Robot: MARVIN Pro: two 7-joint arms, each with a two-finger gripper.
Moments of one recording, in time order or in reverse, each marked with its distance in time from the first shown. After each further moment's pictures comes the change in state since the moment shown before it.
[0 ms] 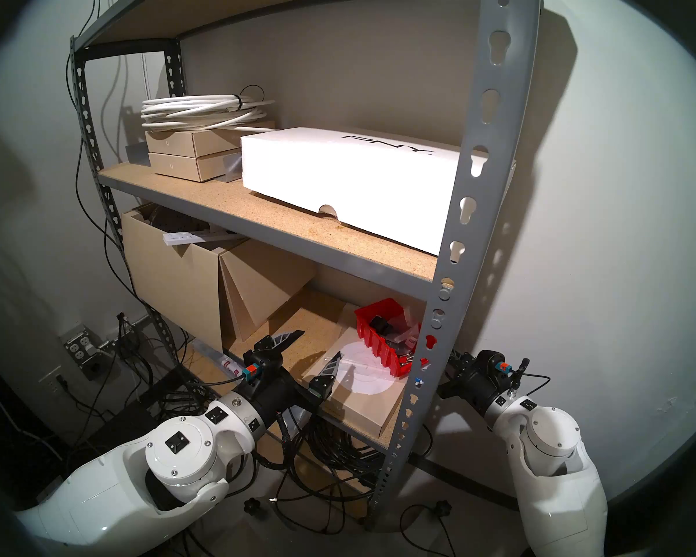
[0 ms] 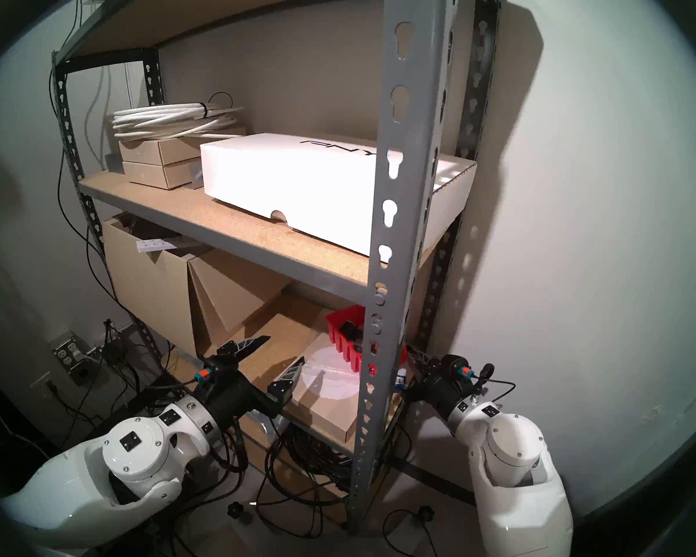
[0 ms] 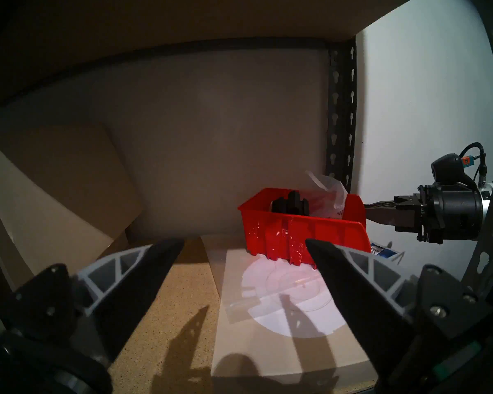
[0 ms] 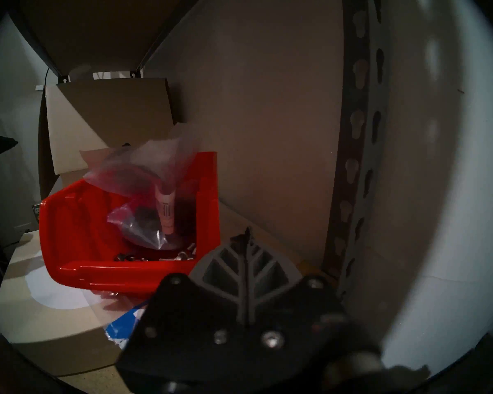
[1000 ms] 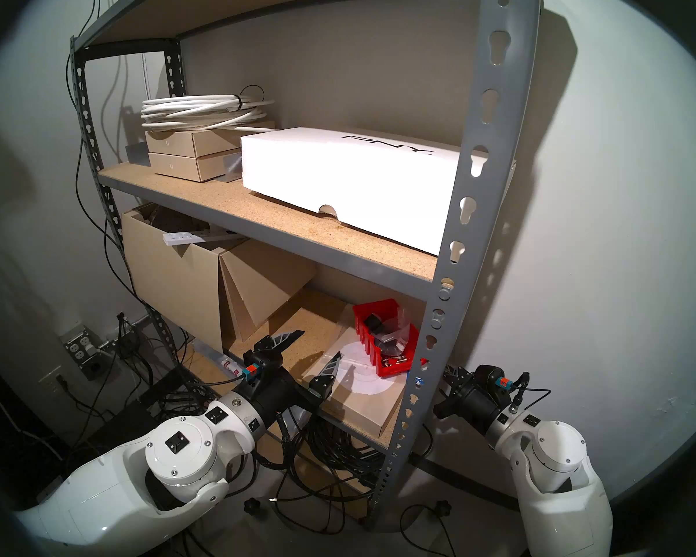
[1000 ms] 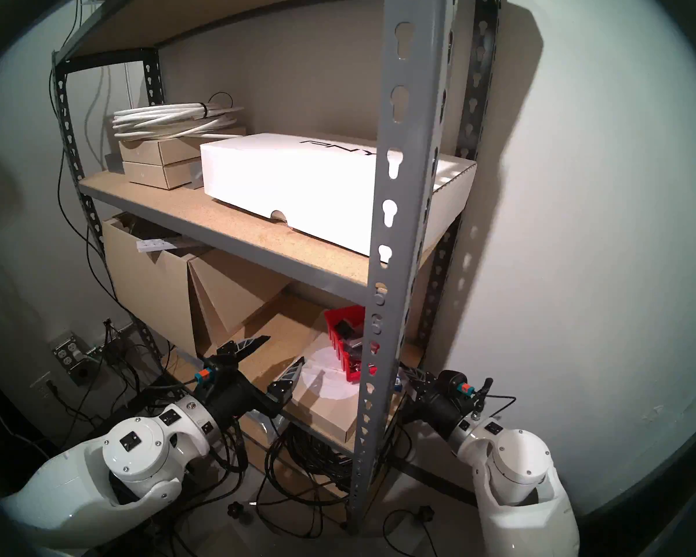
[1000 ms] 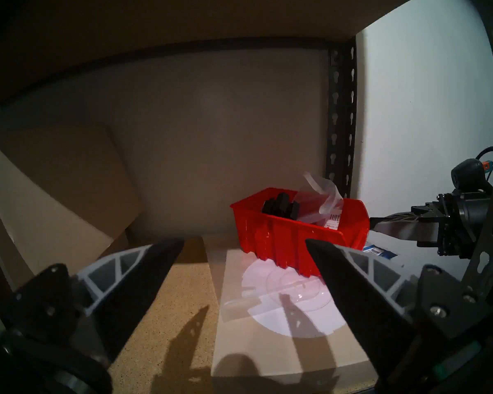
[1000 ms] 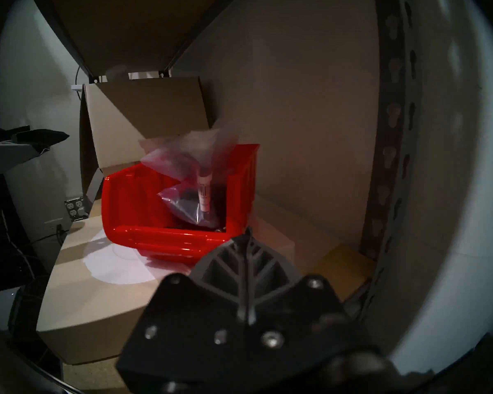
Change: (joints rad) left arm 0.000 0.000 0.000 0.000 0.000 0.000 0.000; right arm -0.079 0.006 -0.012 -0.066 0.029 0.001 0.084
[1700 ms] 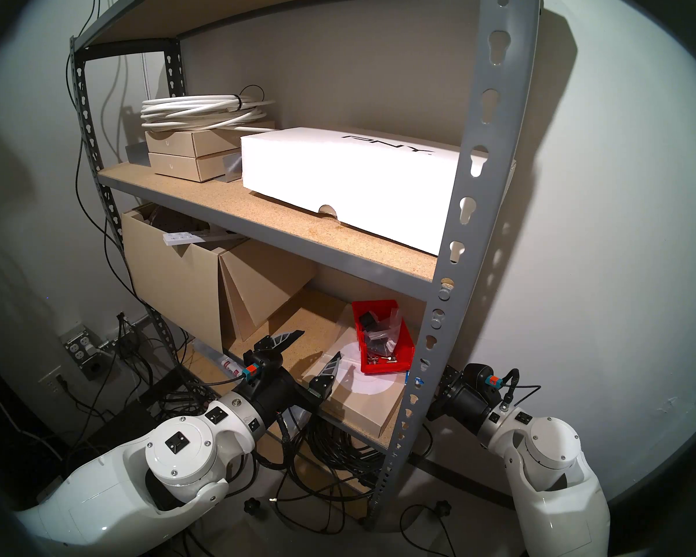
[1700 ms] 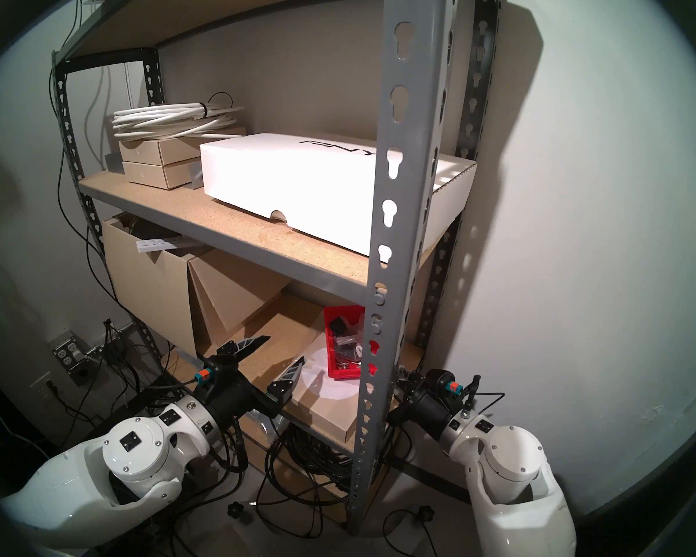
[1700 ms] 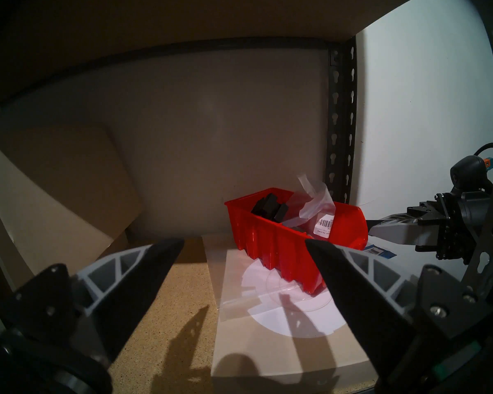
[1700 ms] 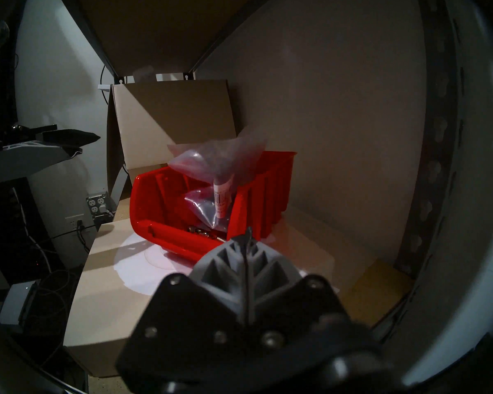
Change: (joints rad) left arm 0.000 0.000 0.000 0.000 0.000 0.000 0.000; right arm 0.027 0.018 -0.039 0.006 -0.010 0.002 0.029
